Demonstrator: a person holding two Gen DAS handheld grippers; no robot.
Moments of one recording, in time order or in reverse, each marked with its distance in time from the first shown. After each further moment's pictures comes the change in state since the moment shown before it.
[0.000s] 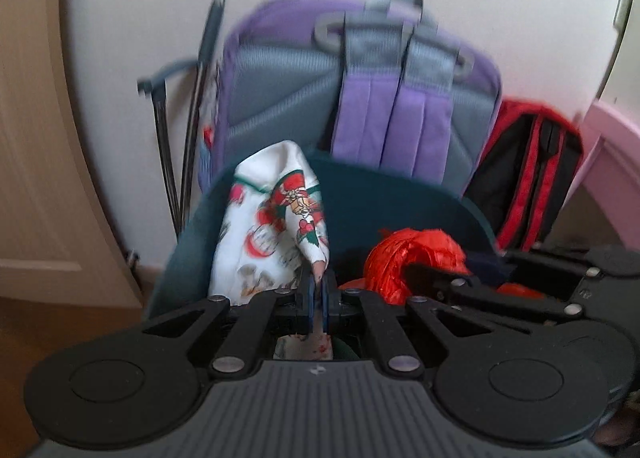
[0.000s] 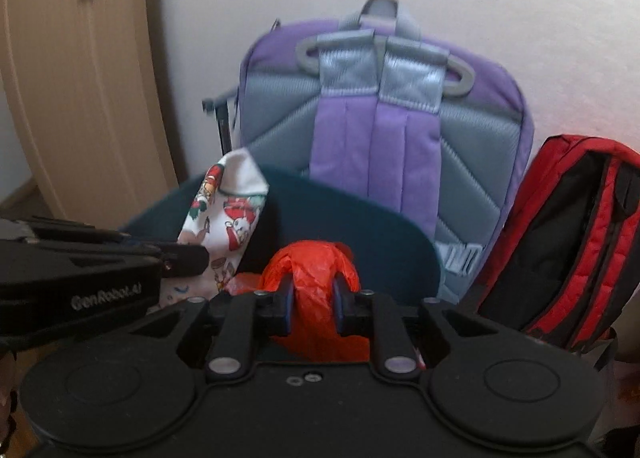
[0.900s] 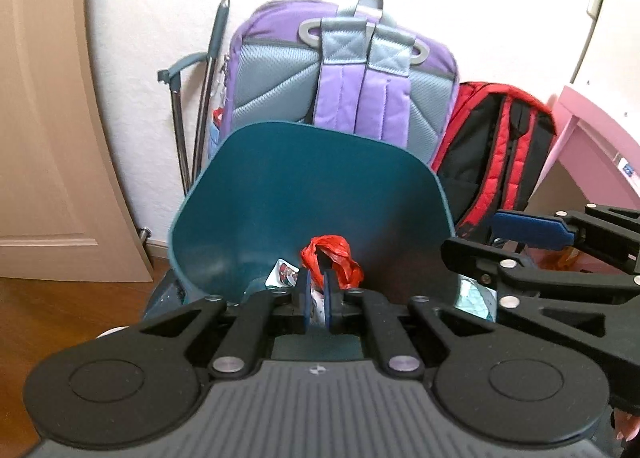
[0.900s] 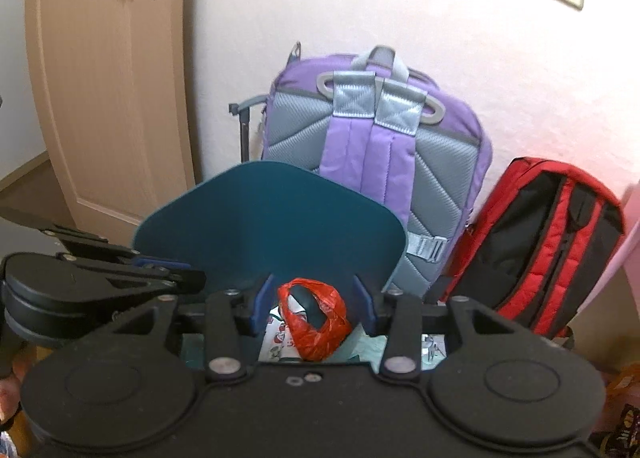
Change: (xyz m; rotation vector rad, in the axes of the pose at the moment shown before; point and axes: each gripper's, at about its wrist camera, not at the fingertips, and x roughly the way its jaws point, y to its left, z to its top) left arm -0.089 -0.021 -0.038 0.004 0.001 0.011; right arm -0.108 0.014 -0.012 -0.060 -0.029 -0.033
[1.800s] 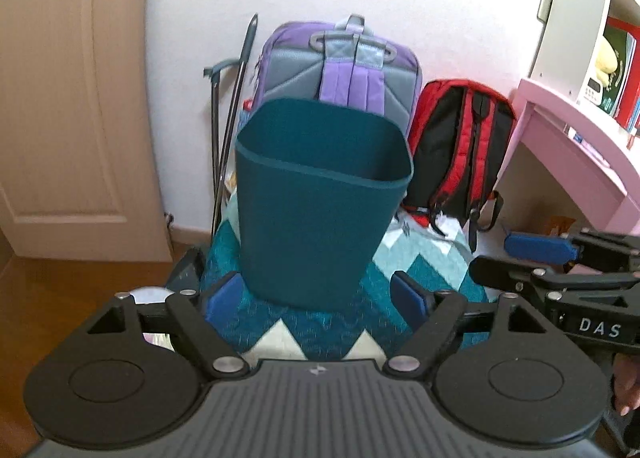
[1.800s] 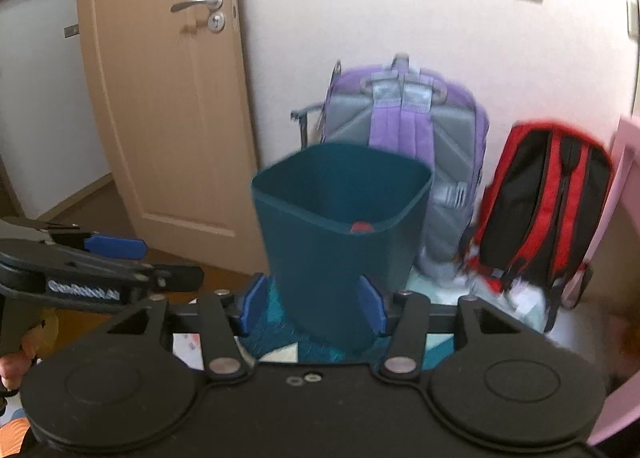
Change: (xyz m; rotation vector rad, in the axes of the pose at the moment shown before) left arm -0.128 0.011 -0.137 -0.004 -0.084 0.009; right arm -0.123 0.028 -0.105 0.092 -0.061 0.153
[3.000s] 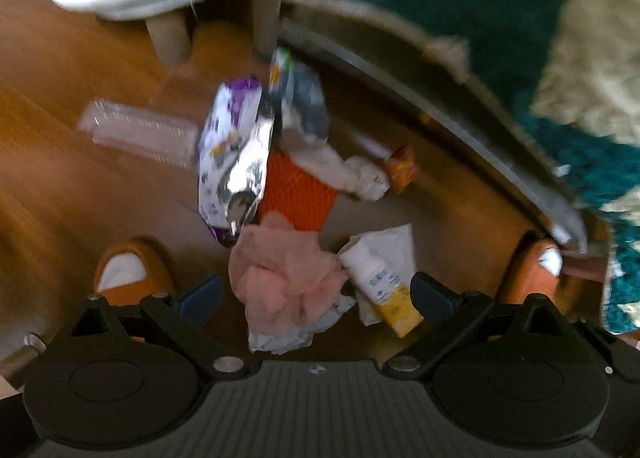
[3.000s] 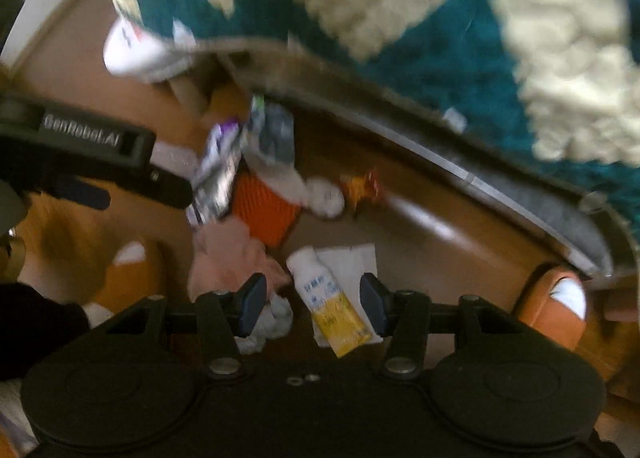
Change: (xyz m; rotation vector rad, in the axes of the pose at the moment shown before) left arm 0.342 0.120 -0.330 -0.442 0.827 0.173; right arm 0.292 -0.007 -0.358 0.043 0.736 0.103
